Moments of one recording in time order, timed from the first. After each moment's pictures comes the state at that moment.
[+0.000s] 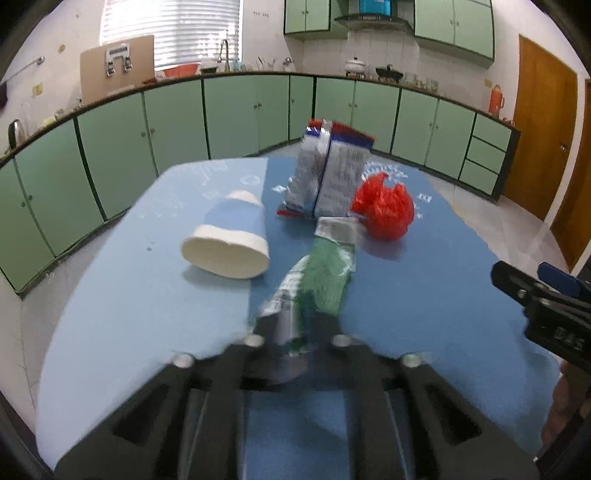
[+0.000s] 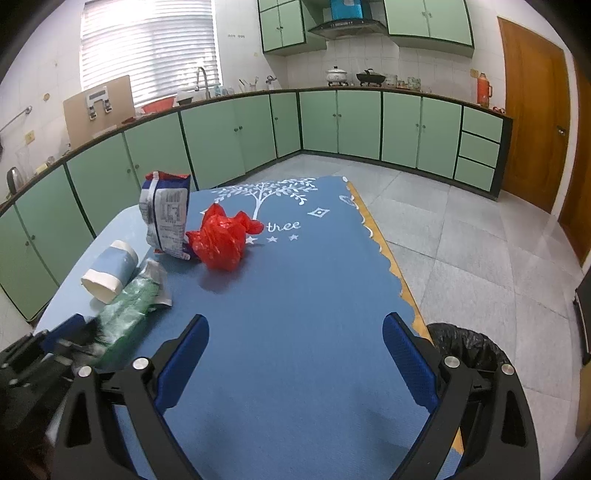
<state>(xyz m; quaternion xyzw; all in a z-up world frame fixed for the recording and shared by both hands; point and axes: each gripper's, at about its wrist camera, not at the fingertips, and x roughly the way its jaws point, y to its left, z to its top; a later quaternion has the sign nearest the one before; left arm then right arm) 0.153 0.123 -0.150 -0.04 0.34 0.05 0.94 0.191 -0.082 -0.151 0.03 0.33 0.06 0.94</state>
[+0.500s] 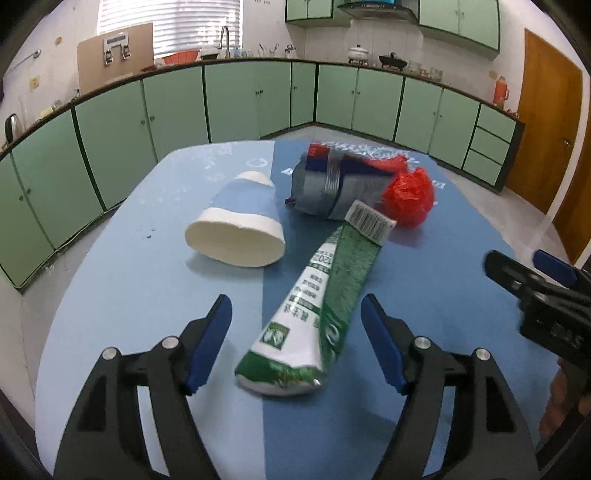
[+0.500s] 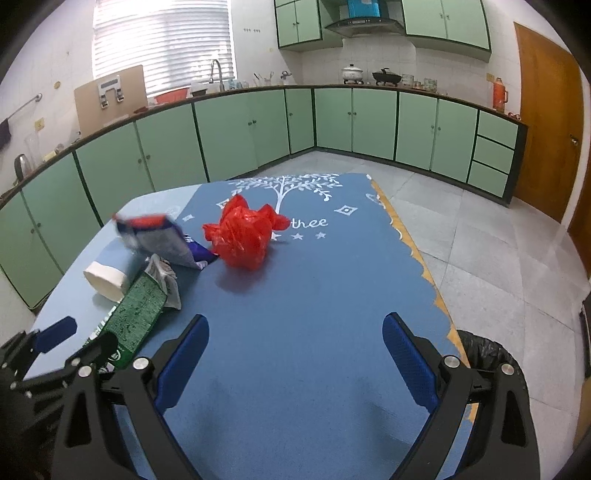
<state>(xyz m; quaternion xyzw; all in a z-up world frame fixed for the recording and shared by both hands) 0.174 0.137 -0.171 -0.03 0.38 0.05 0.92 0.206 -0.058 -0.162 0.02 0.34 0.08 0.94</state>
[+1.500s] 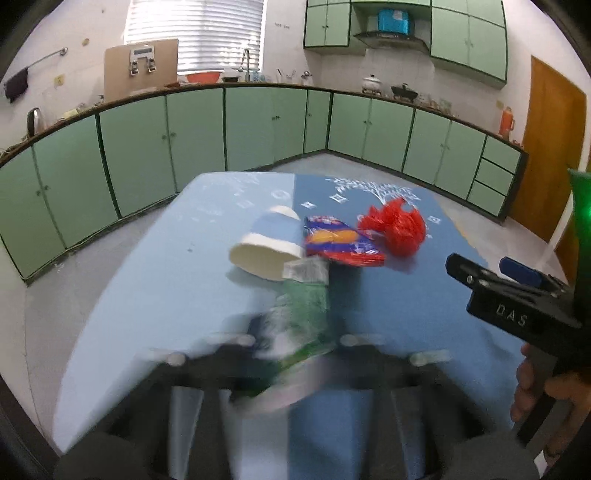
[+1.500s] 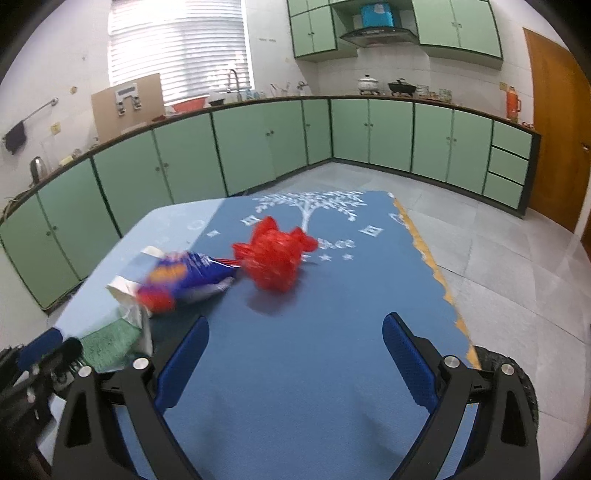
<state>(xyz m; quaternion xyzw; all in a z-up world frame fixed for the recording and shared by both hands) 0.129 0.147 -0.125 -0.05 0.32 0.08 0.94 0.205 -0.039 -0.146 0.02 0.31 0.12 0.94</state>
